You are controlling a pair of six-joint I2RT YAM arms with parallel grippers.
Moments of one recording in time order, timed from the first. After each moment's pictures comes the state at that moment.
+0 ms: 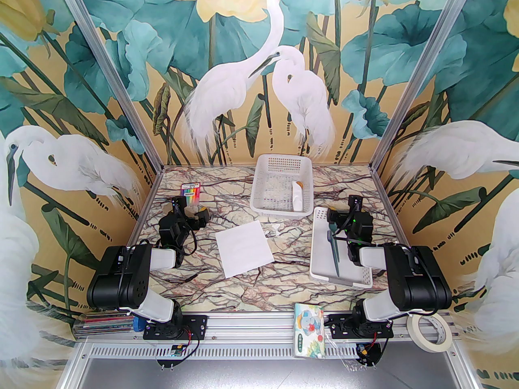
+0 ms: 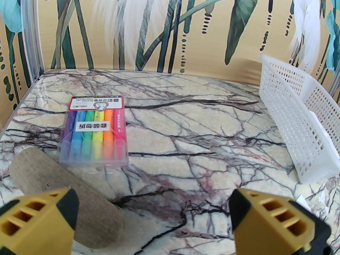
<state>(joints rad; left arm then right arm) 0.05 1.55 0.38 0.93 0.13 -0.08 -0.03 1.53 0.39 0.83 0.01 0.04</state>
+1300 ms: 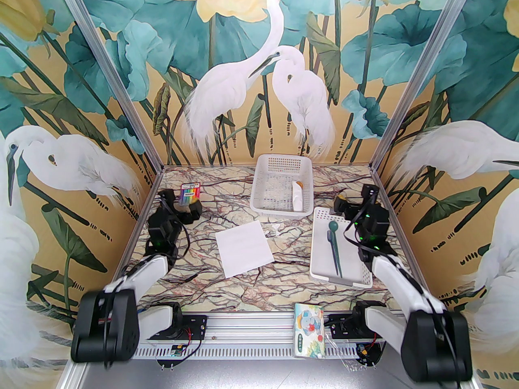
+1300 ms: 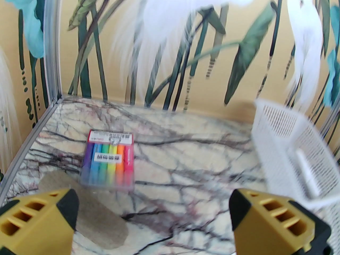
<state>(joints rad) 0.05 1.12 0.56 0.41 0.08 -0.27 -0.03 0.96 0.53 0.26 0.00 0.18</state>
